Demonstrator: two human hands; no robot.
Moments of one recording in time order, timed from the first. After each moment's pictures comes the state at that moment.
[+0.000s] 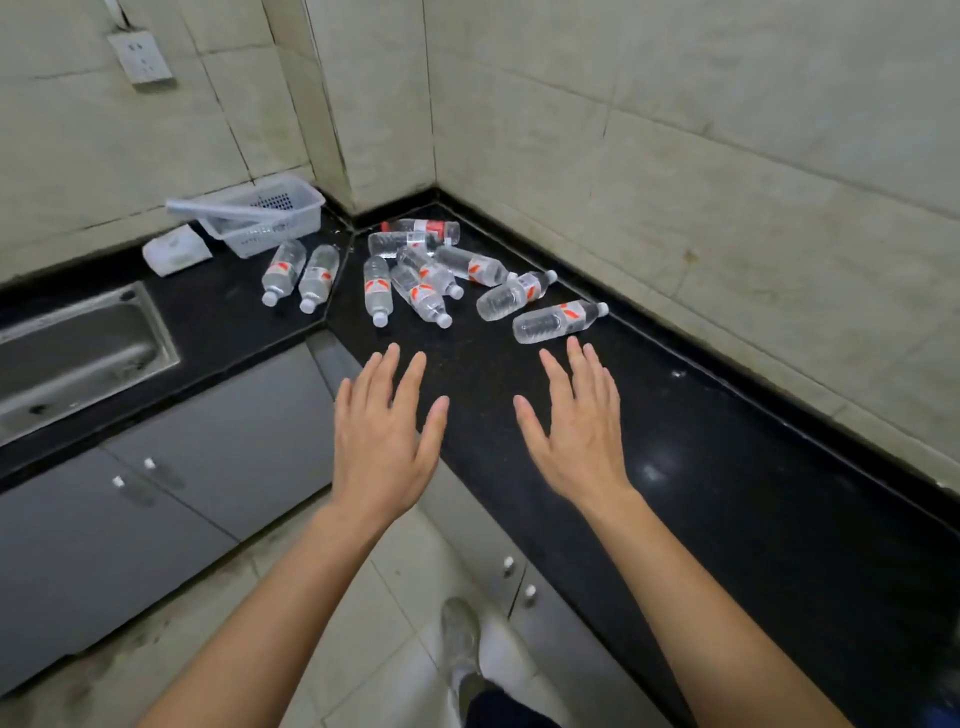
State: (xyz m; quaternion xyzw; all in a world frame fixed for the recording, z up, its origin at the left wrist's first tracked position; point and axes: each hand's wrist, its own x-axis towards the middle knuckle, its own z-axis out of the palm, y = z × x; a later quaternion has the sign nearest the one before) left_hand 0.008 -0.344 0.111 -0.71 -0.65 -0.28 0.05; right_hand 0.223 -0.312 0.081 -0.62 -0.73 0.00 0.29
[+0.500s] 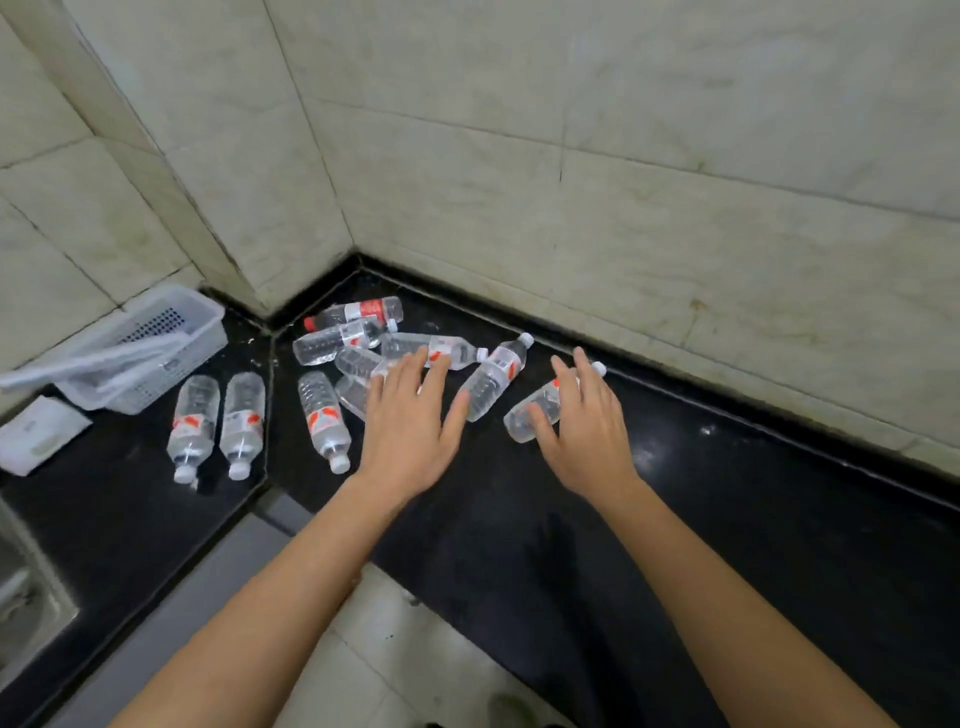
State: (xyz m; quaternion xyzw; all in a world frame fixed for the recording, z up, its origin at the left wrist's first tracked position) left_hand 0.005 -0.008 0.113 -0.82 -0.54 -0.19 0.00; right_hand 0.214 -0.056 0.065 -0.73 -0.62 0.06 0.30
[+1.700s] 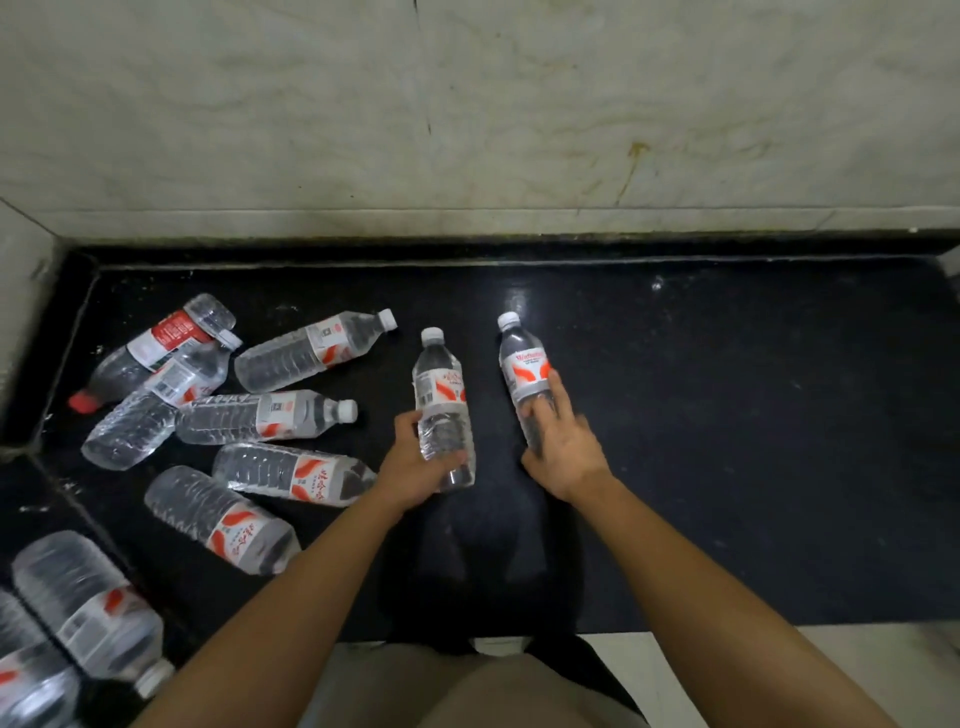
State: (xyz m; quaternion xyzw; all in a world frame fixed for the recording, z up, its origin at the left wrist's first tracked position) left_hand -0.006 0.158 -0.070 -0.64 -0.48 0.10 -0.59; right_hand 0.153 0.002 -0.076 -0.89 -0.33 0.30 0.08
